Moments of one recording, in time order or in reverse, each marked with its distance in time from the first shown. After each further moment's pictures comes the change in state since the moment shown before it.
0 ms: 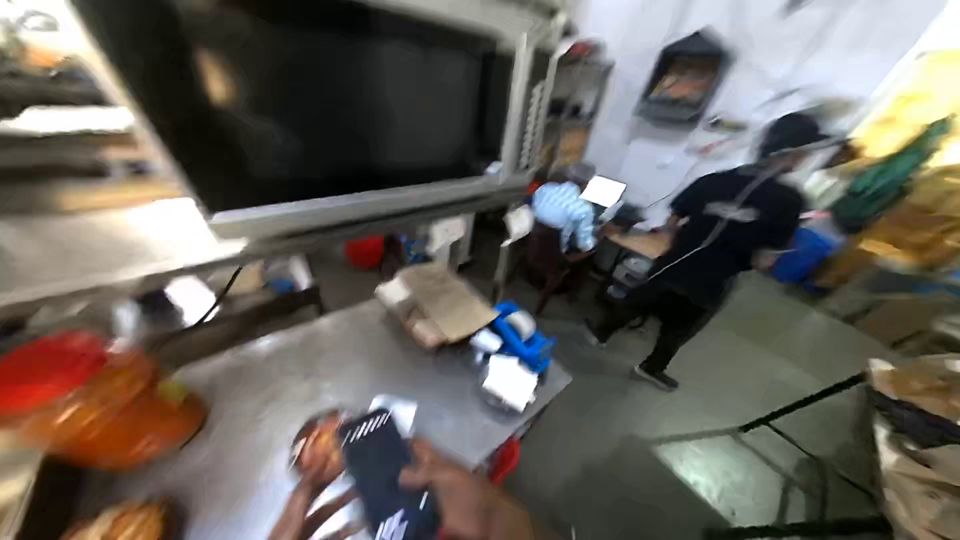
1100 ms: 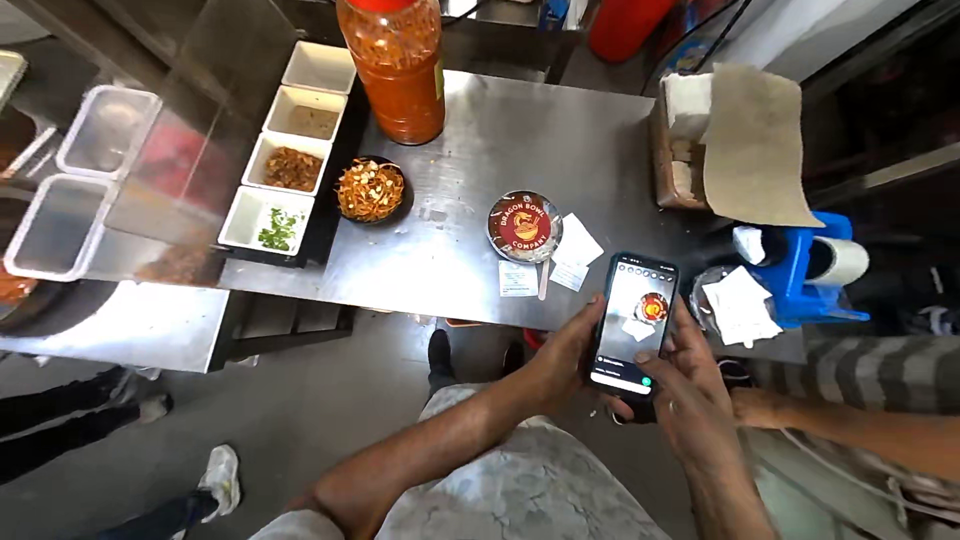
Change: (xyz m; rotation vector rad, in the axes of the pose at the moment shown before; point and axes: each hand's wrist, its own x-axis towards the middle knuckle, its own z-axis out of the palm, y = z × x) left_hand -0.005 -0.061 0.083 -0.693 -0.064 -0.202; right_hand -0.017 0.033 -0.031 -0.511 0.179 -0.083
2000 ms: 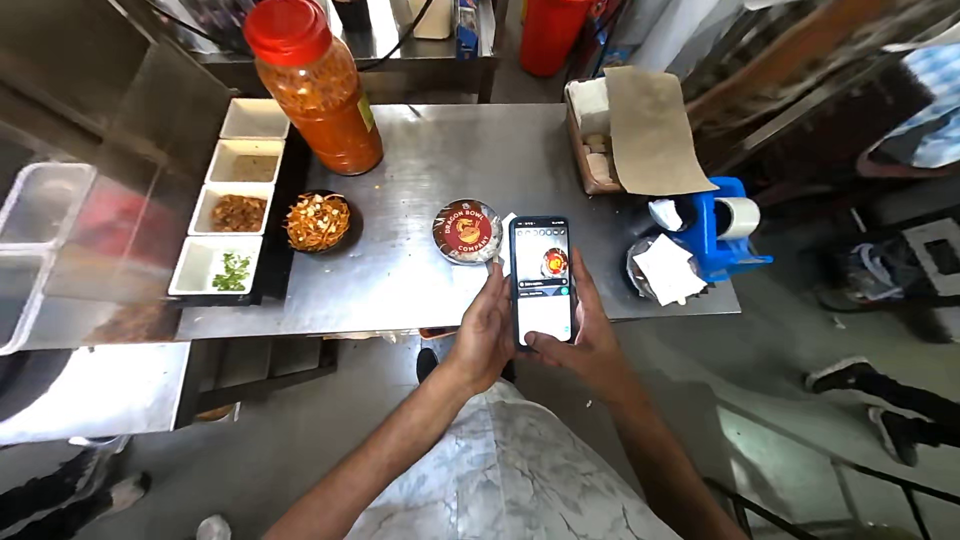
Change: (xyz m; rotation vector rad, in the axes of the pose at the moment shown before) left_hand -0.013 0.015 0.009 -0.012 0.096 0.092; right_hand 0.004 -0.006 0.013 -0.060 -0.152 -0.104
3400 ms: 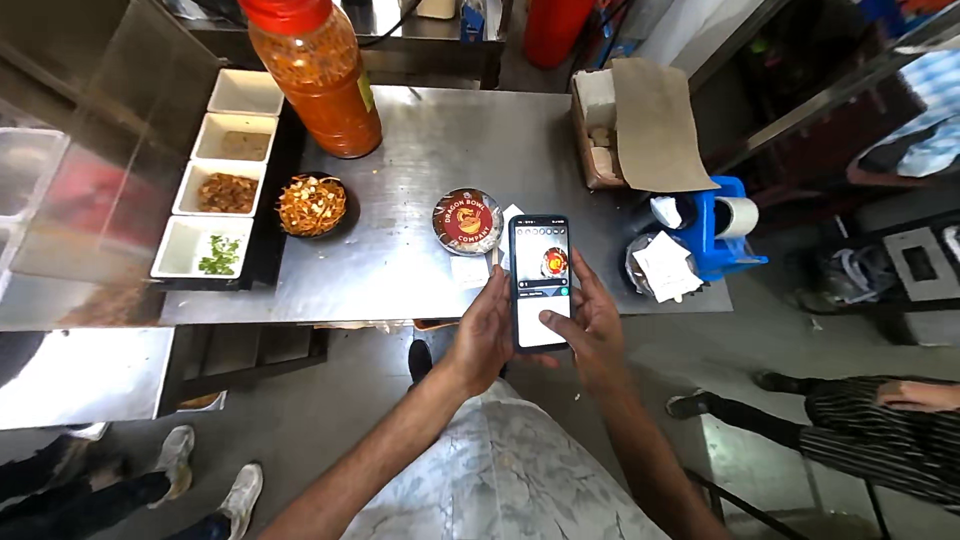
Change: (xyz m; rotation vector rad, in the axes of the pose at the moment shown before) left_hand -0.009 -0.006 -0.006 -0.057 -0.066 0.031; right_hand -0.002 0.002 0.010 0.173 0.086 -0.048
